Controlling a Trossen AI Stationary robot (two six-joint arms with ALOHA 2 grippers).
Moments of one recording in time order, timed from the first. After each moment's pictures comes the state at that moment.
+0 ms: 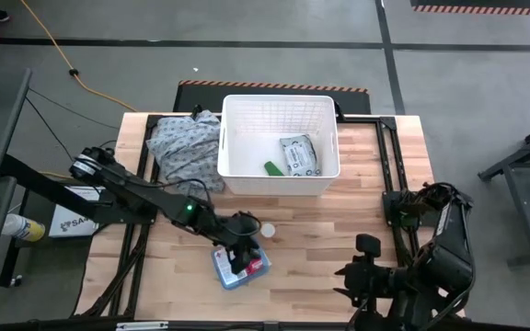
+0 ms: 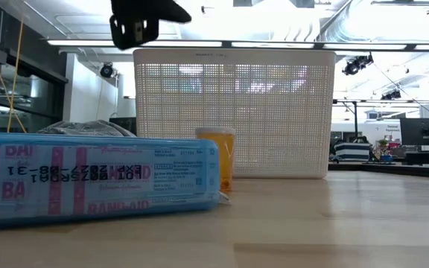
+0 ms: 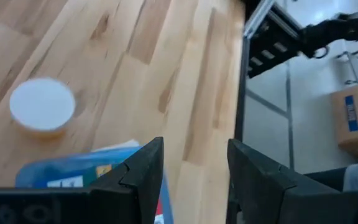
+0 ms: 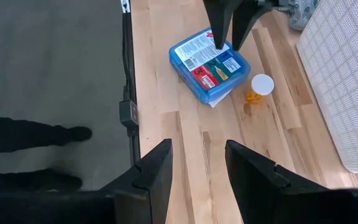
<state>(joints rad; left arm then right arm) -0.40 1.55 1.13 -0.24 -0.05 -0.80 0.93 1.89 2.33 -1.57 0.58 0.97</state>
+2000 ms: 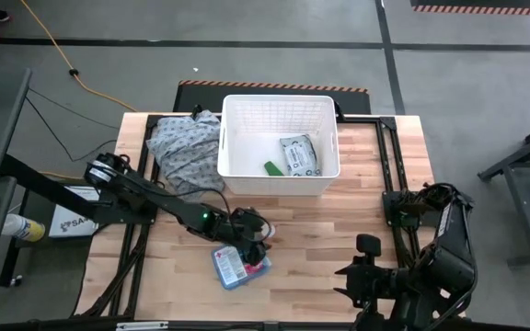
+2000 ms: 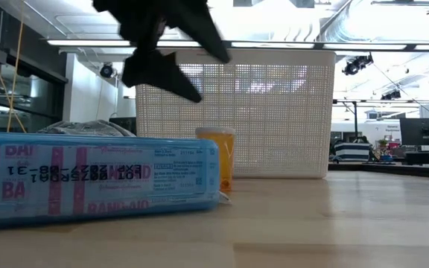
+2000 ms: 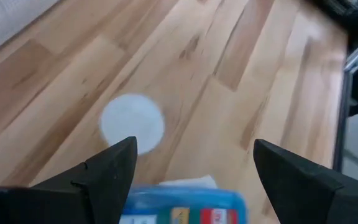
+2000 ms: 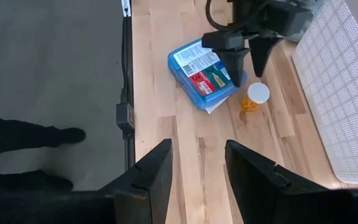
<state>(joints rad) -0.38 1.70 1.13 -0.23 -0.32 -0.87 0.94 1.89 2.33 -1.57 0.61 0.94</state>
